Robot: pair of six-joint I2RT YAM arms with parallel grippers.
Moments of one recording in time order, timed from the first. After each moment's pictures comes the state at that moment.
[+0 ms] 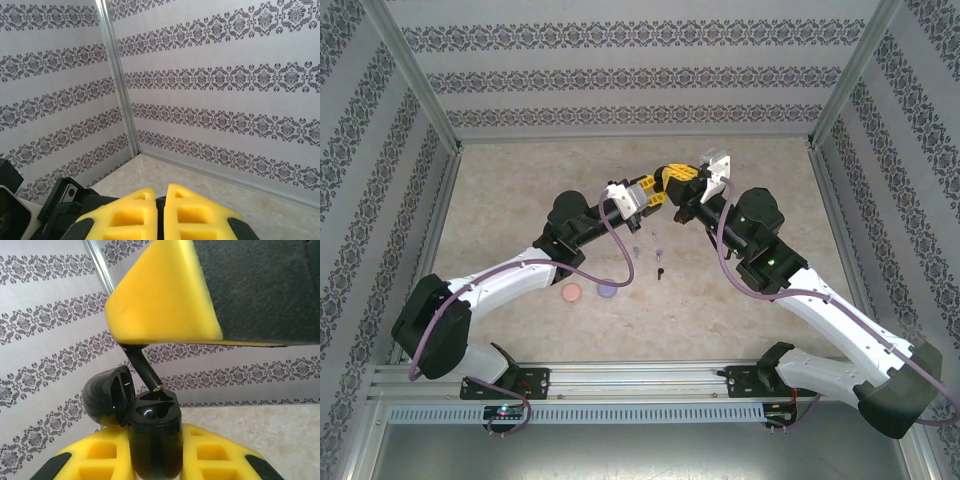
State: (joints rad) left arm -0.66 1.45 0.92 0.72 0.37 0.32; right arm 0.65 1.05 0.94 0.21 -0.06 0.18
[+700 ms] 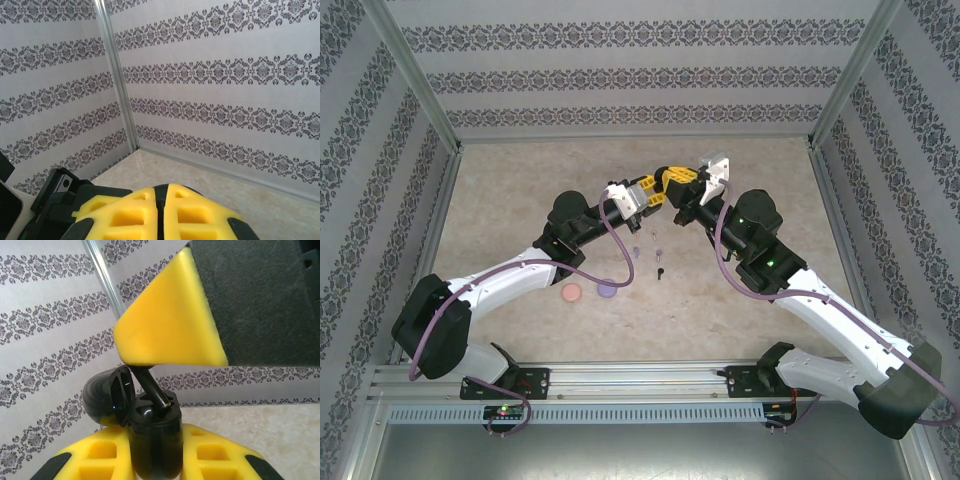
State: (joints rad) left arm -0.66 1.45 0.92 0.72 0.37 0.32; right arm 0.65 1.04 0.92 0.20 -0.06 0.18
